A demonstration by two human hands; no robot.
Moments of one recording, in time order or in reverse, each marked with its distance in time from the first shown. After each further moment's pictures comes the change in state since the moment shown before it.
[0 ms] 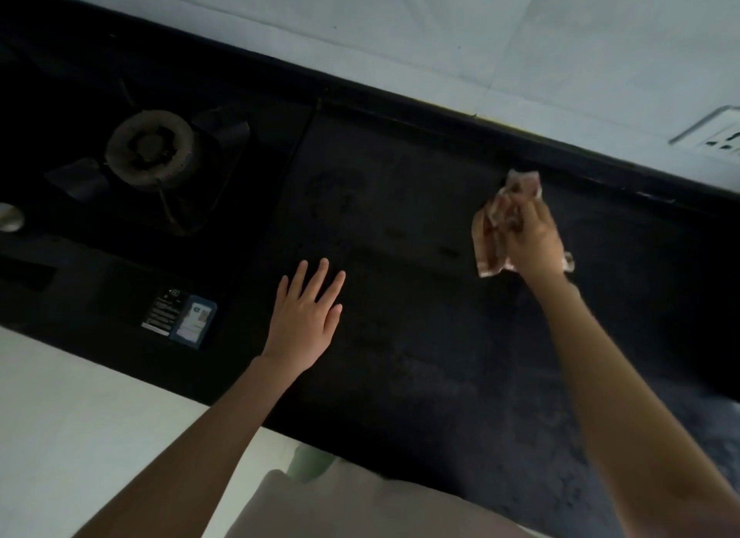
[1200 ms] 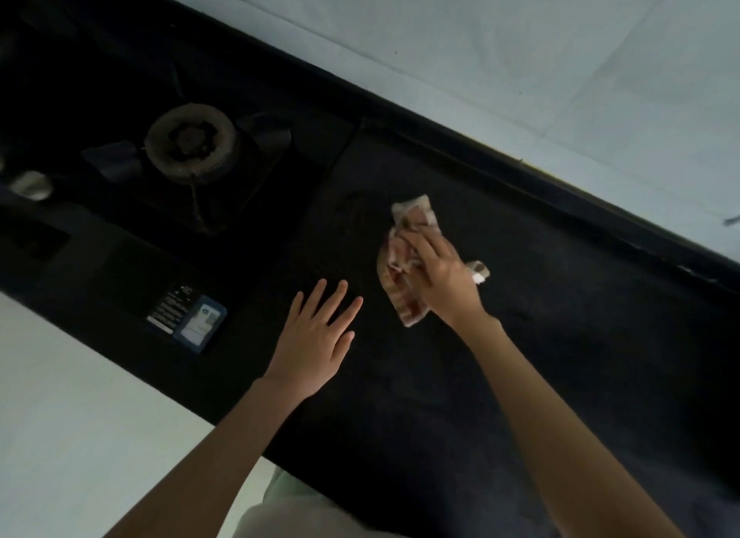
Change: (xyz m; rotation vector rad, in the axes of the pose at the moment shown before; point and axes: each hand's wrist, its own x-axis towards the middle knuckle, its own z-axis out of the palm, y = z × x) left_hand -0.001 -0.001 0.003 -0.017 0.029 -0.016; right_hand -0.009 -0.118 0.077 0.030 -0.264 -0.532
